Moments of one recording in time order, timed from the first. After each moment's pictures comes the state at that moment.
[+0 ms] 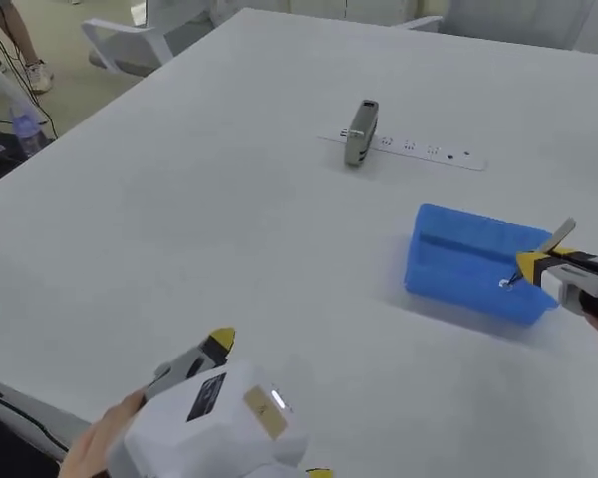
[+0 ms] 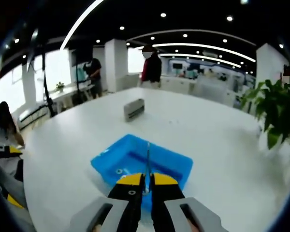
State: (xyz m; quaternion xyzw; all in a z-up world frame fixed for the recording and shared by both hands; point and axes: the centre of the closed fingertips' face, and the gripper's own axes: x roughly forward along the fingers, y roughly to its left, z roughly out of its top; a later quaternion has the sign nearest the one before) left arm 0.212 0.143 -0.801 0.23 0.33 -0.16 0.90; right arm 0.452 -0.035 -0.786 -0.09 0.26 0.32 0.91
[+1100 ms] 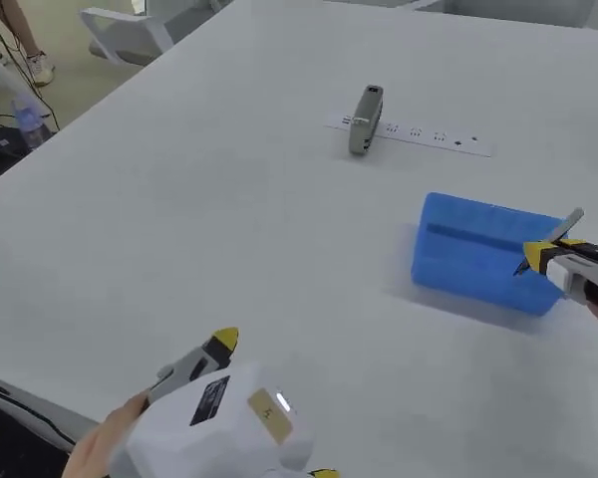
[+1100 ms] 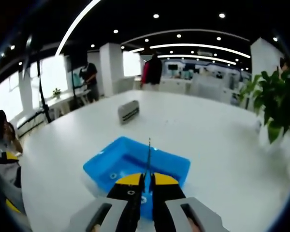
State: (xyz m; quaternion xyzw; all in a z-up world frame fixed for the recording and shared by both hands) left arm 0.212 0.144 -0.802 0.22 0.34 -0.16 0.90; right arm 0.460 -0.043 -0.774 -0.06 0.24 0.32 0.92
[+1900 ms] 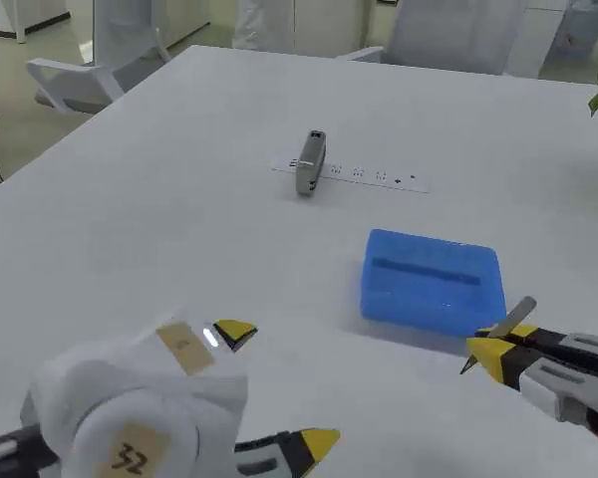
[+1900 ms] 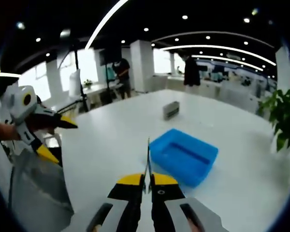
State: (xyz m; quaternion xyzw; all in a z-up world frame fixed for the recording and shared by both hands) left arm 0.249 0.094 -0.717 0.12 0.24 -0.28 0.92; right arm 0.314 -0.020 -0.742 -0.09 0.25 0.45 0.85
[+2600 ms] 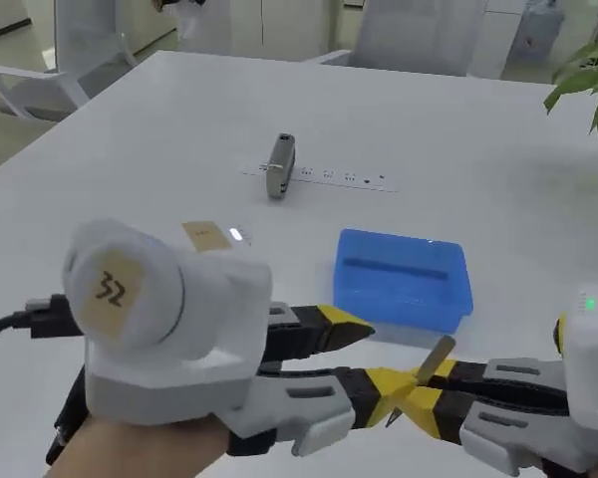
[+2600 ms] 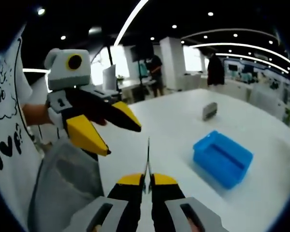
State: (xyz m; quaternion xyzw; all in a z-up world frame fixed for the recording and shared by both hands) left arm 0.252 0.013 -0.673 0.00 0.21 -0.45 0.87; right arm 0.255 0.014 -0.734 -0.09 0.26 0.57 0.78
